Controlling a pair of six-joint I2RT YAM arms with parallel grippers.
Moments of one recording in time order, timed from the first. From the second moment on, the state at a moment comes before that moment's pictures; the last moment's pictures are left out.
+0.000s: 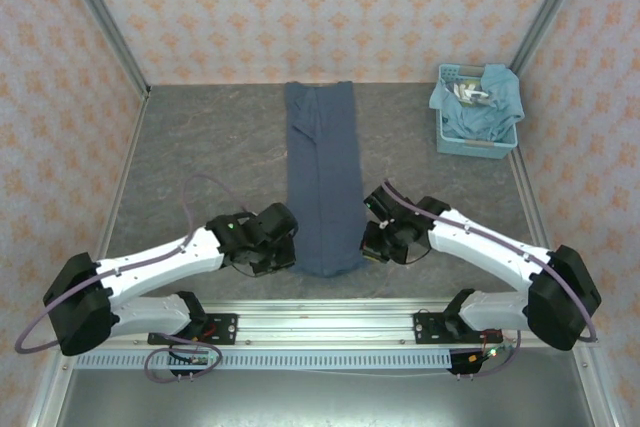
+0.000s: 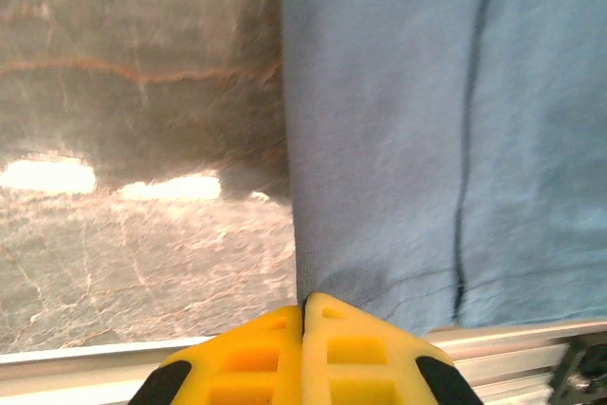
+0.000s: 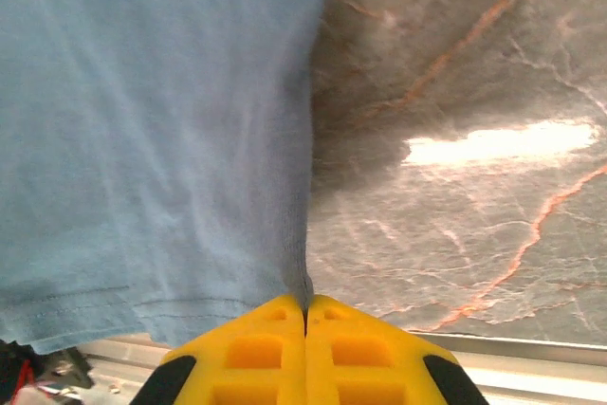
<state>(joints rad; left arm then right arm) -0.86 1.18 0.76 -0.76 0.08 -1.21 0.76 1.23 0.83 -0.84 -0.24 1.08</state>
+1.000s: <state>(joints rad) -0.32 1.85 1.53 -0.70 0.13 -0.96 0.39 1.96 1.71 -0.87 -0.20 0.87</state>
